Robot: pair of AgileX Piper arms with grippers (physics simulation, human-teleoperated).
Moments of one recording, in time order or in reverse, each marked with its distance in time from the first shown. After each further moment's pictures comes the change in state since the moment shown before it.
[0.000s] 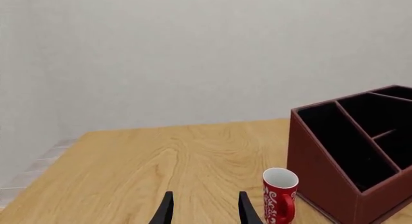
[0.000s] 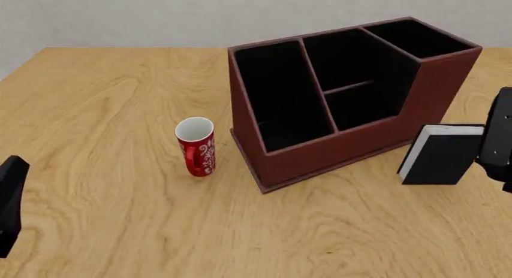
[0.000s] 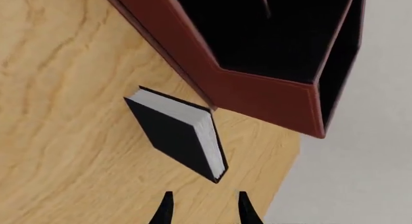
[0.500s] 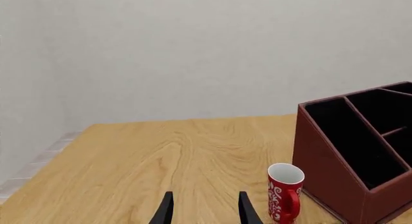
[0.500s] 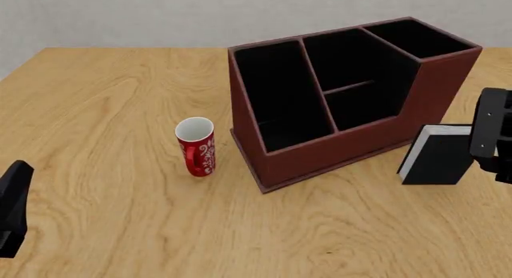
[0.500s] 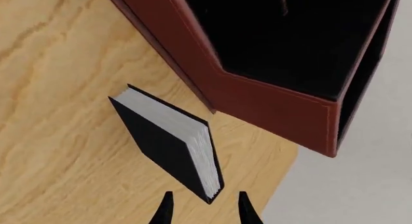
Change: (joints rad) left arm 0.027 0.000 0.036 -0.019 -0.010; right arm -0.036 0.174 -0.041 -0.103 -0.087
